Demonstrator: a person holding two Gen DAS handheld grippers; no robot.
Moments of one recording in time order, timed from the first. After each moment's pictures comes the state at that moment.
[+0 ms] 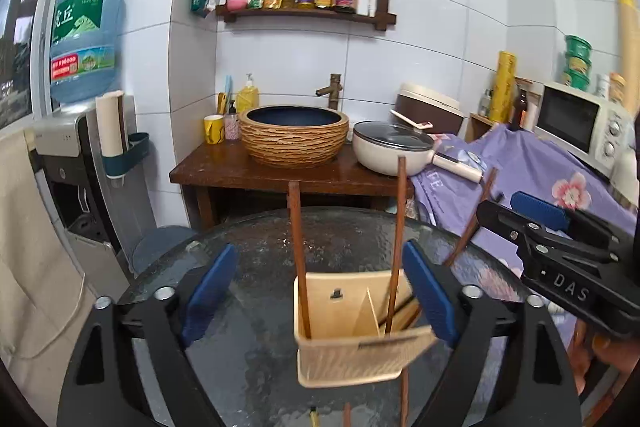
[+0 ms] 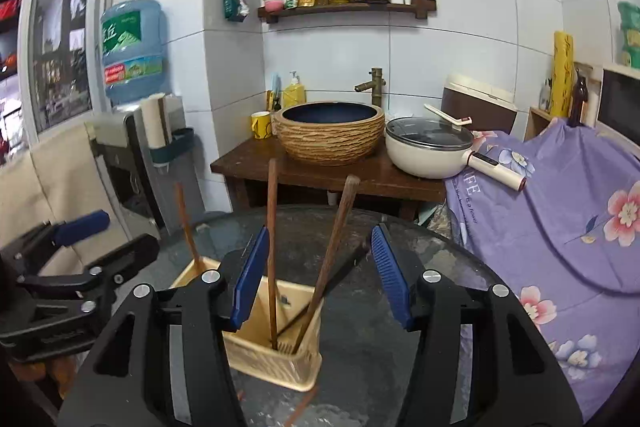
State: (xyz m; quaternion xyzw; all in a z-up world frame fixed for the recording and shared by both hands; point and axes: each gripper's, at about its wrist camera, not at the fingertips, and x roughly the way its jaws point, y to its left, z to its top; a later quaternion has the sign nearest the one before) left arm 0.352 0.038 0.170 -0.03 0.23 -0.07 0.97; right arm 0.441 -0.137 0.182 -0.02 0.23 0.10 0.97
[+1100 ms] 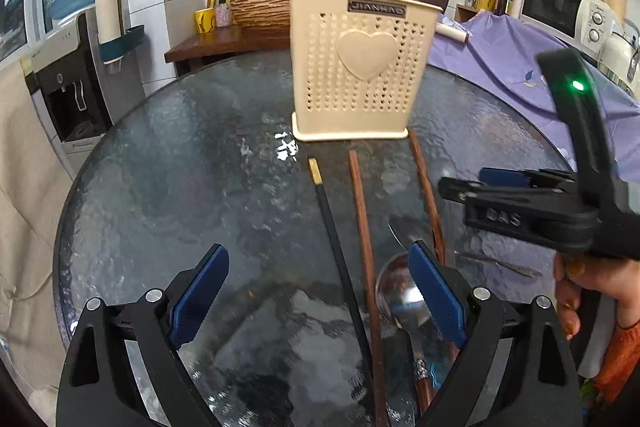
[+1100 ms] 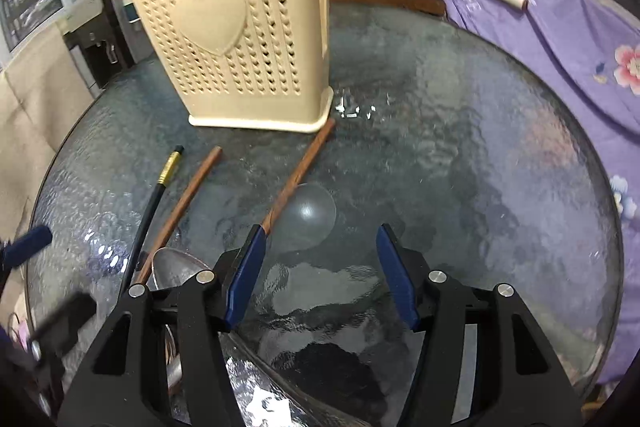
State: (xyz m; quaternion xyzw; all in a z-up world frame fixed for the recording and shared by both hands) left arm 0.228 0.034 0.003 0.00 0.38 -0.09 0.92; right arm 0.368 -0.127 -0.026 0.00 0.45 0.06 0.89
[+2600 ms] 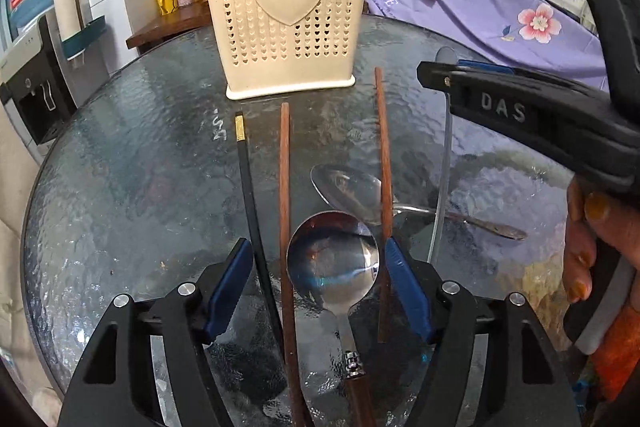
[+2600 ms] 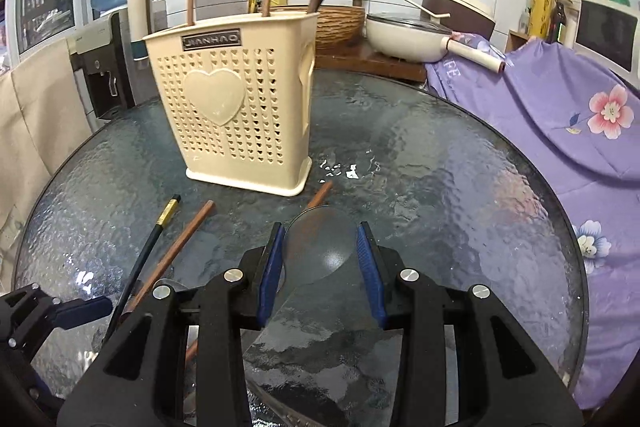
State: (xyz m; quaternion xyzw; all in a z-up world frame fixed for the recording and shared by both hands) left arm 0.227 -0.015 -0.019 0.03 0.43 -0.13 0.90; right arm 0.348 -0.138 0.015 -0.04 0.34 0.05 0.94
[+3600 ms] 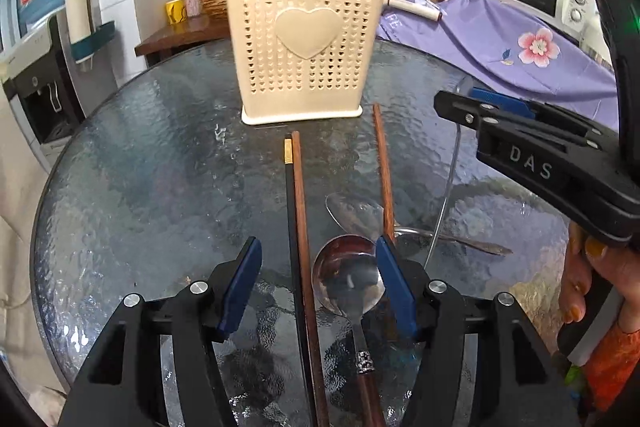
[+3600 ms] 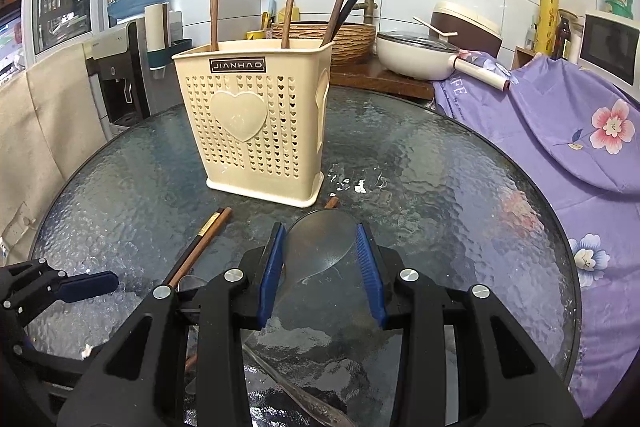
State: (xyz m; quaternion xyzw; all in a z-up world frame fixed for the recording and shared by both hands) left arm 0.222 -0.003 0.003 0.02 0.41 -0.13 0.90; right arm 0.332 -0.140 0.030 -0.04 0.32 0.06 0.95
